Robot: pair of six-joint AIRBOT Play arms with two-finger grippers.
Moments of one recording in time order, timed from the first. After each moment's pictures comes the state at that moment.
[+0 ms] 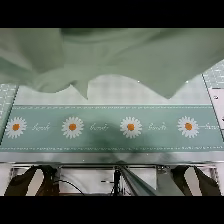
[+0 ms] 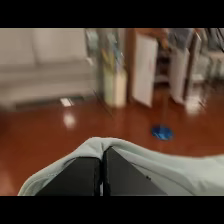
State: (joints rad) left arm 0.36 -0.68 1.83 0.83 -1.16 -1.29; right arm -0.65 -0.70 1.57 -0.32 1.10 1.20
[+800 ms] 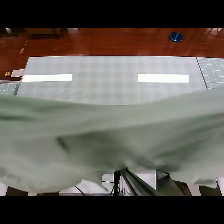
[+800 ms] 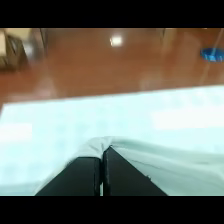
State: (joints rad) left arm 0.37 -0.61 2.05 1.10 -1.79 -1.50; right arm -0.53 -0.66 2.10 -1.12 1.77 1.50
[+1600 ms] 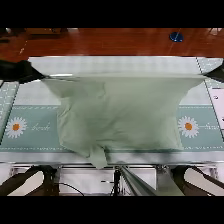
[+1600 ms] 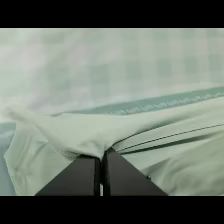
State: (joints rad) left arm 0.17 -1.13 1.32 1.03 -1.36 -1.35; right arm -0.49 -1.22 1.41 -0.98 1.43 1.43
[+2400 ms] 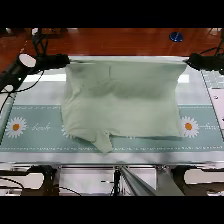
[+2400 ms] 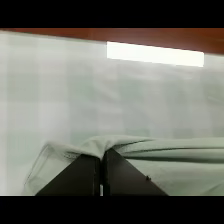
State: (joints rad) left arm -0.04 -1.57 1.30 1.00 -0.44 -1.24; right arm -0.32 -1.58 1.40 -0.95 0.71 1.16
